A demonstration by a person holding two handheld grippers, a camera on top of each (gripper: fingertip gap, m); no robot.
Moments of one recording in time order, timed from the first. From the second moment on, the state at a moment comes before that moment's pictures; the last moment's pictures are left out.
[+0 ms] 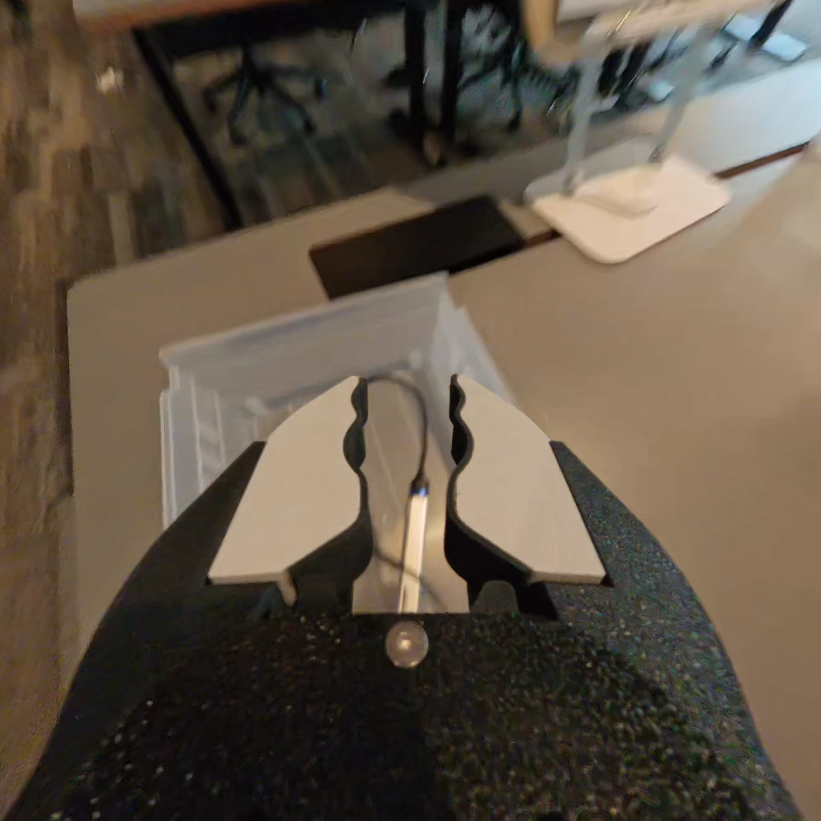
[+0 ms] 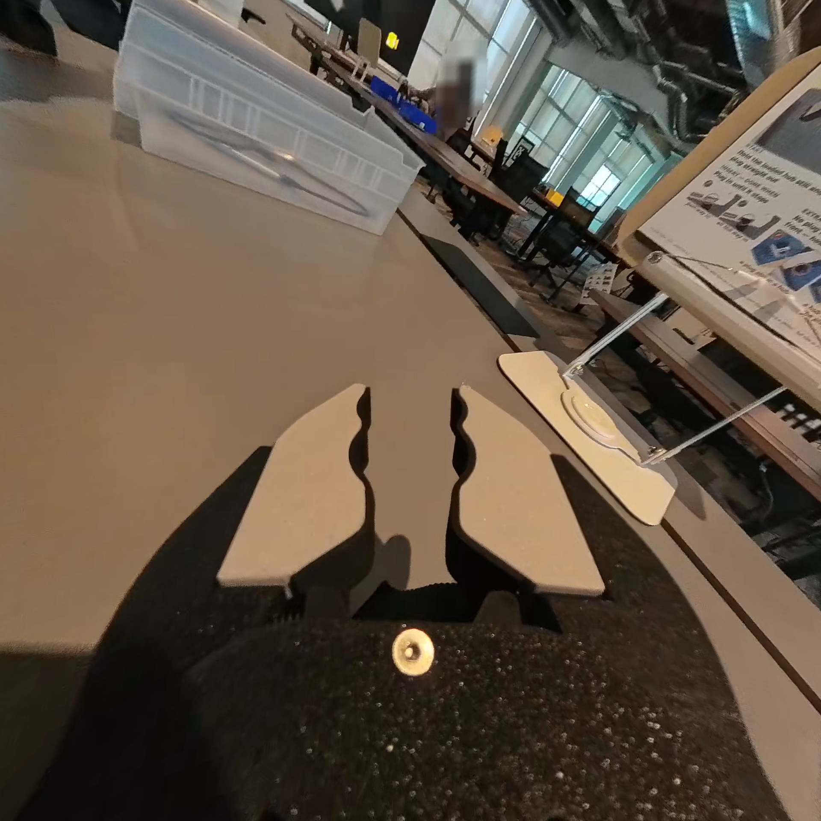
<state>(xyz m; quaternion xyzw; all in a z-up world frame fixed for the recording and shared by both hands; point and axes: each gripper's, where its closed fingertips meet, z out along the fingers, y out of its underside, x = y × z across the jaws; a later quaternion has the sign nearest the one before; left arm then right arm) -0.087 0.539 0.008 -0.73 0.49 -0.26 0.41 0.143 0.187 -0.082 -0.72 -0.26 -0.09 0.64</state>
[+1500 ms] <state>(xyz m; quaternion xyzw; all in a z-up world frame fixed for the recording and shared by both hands) -0.018 0.473 0.115 -0.55 0.51 -0.29 0.60 0.134 0.186 -0.083 -0.71 -0.29 -0.10 0.64</state>
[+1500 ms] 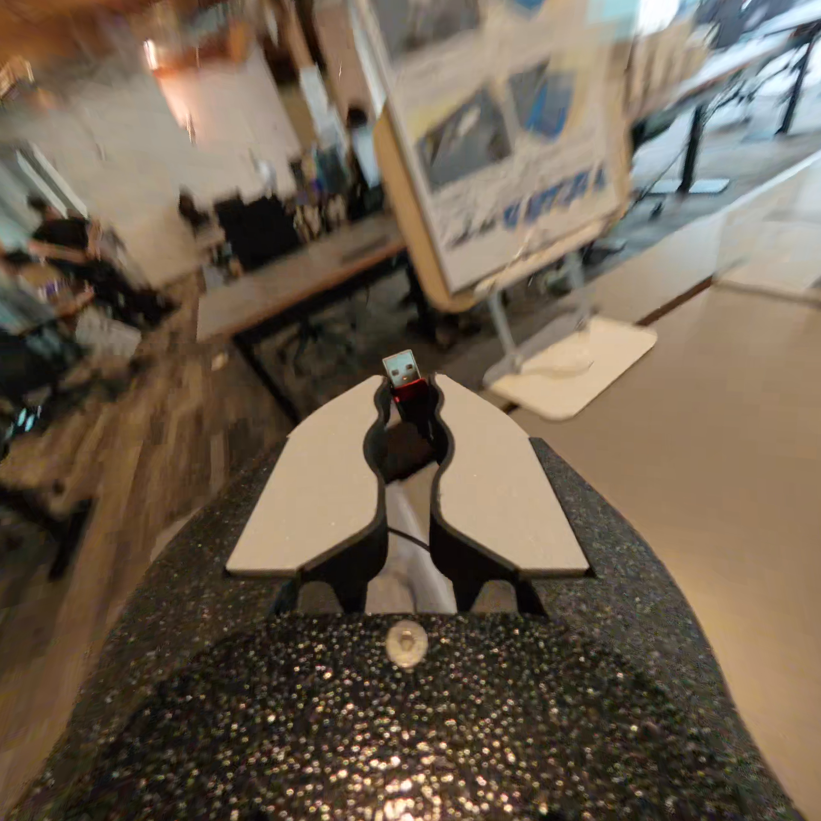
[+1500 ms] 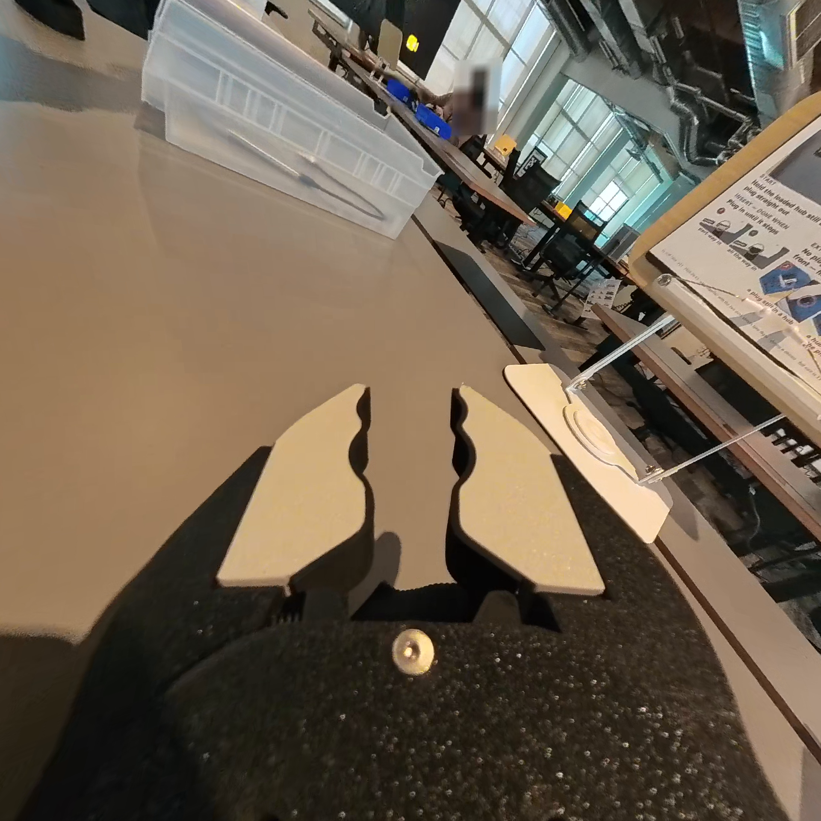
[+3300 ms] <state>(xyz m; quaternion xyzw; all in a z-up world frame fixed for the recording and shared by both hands) 0.153 0.234 -0.014 -0.43 0.41 -0.72 0.36 0.229 0.152 -0.002 -0.66 -0.10 -0.19 0.72</state>
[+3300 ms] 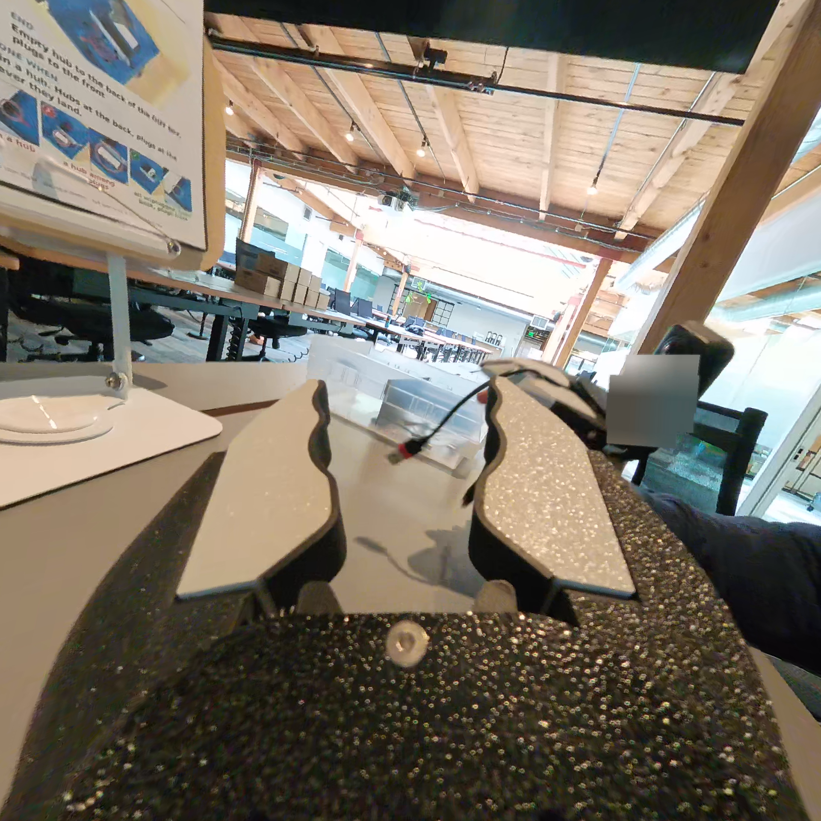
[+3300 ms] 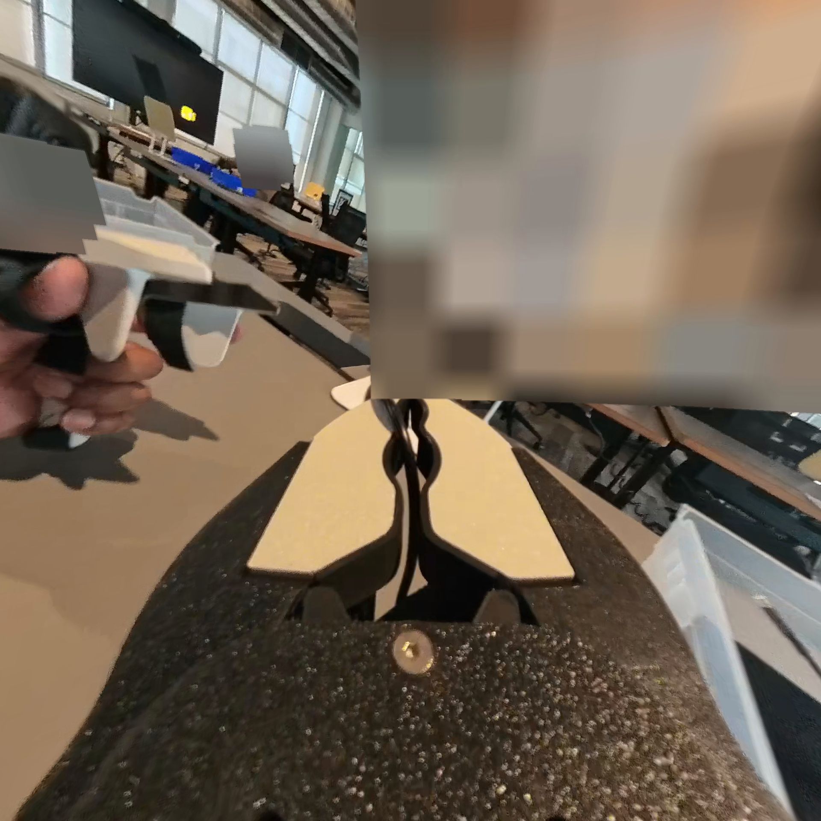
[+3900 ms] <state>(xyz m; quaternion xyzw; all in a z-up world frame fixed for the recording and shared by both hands) 0.162 0.226 -0.033 -0.45 0.44 -0.71 0.33 0.390 0.053 0.095 -0.66 0.03 -0.28 0.69</state>
